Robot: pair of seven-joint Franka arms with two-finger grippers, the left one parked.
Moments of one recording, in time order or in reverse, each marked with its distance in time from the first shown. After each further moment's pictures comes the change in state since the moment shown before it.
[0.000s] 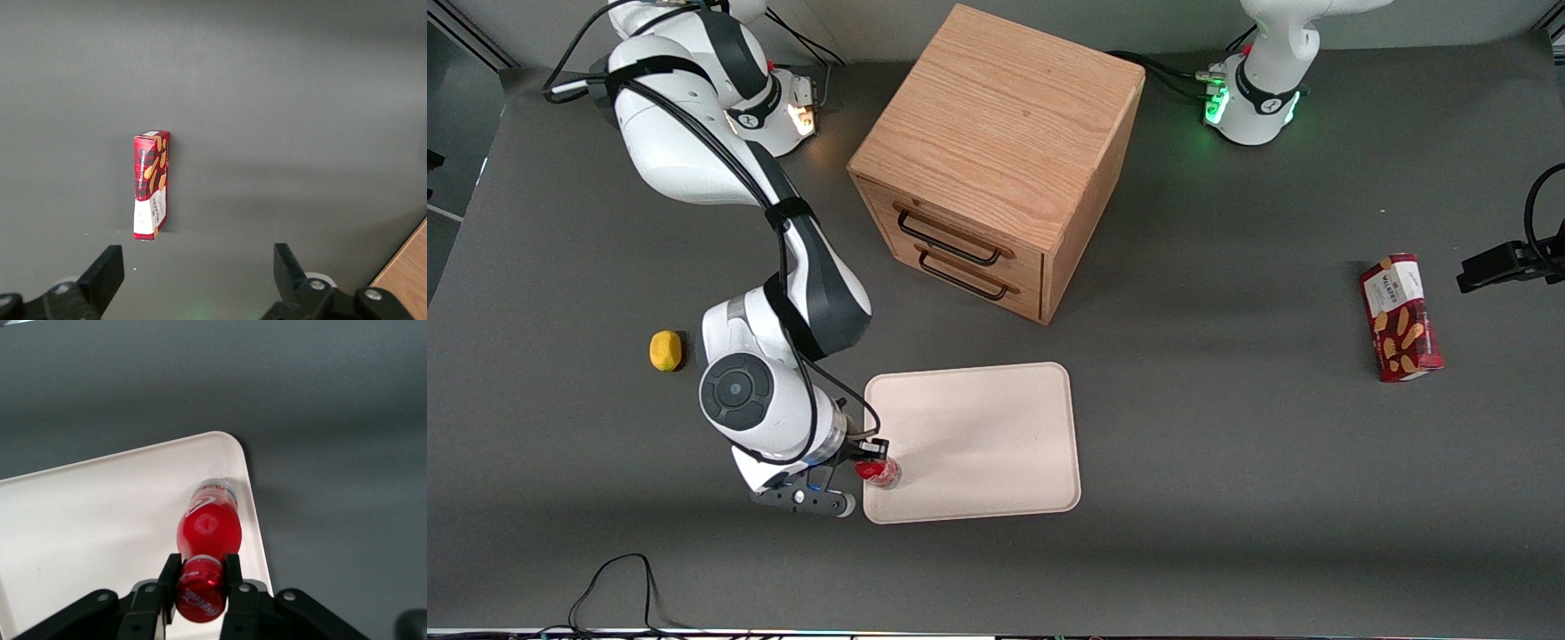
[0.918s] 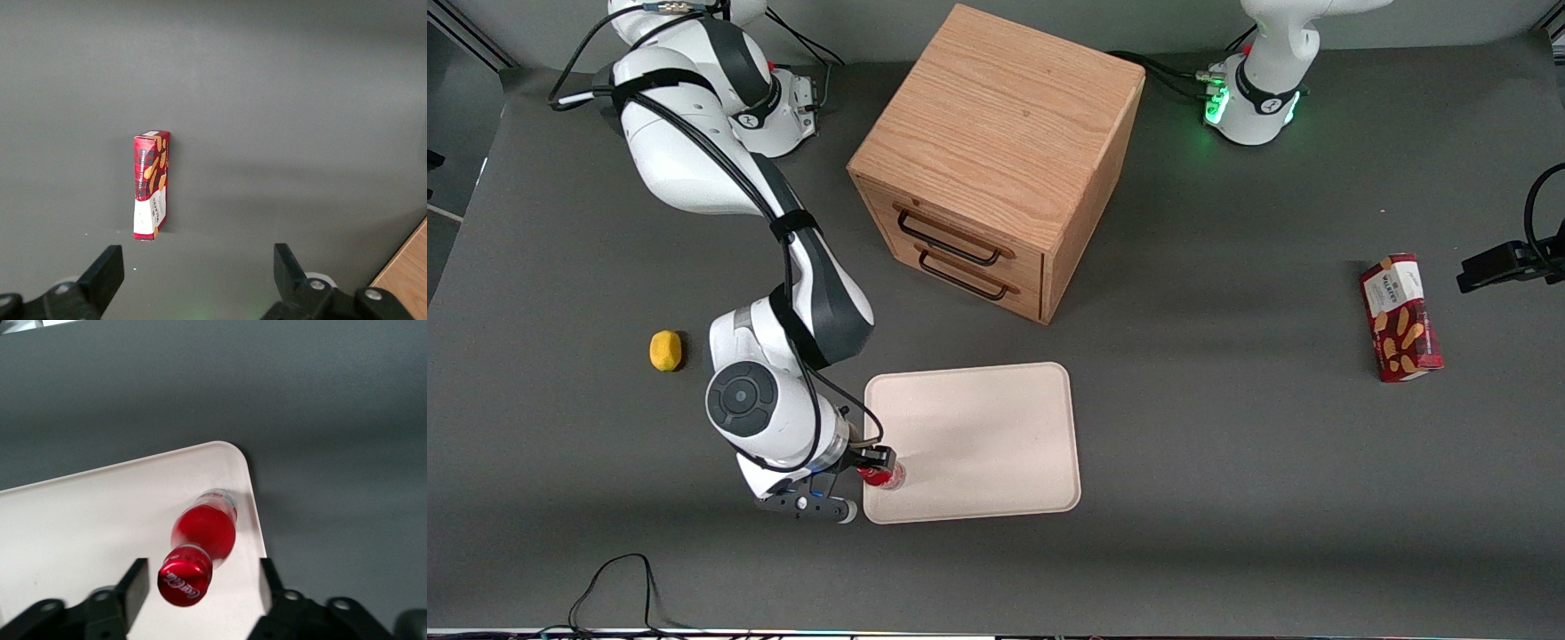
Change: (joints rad) arm -0.006 0.020 0.001 0.007 0.000 0.036 0.000
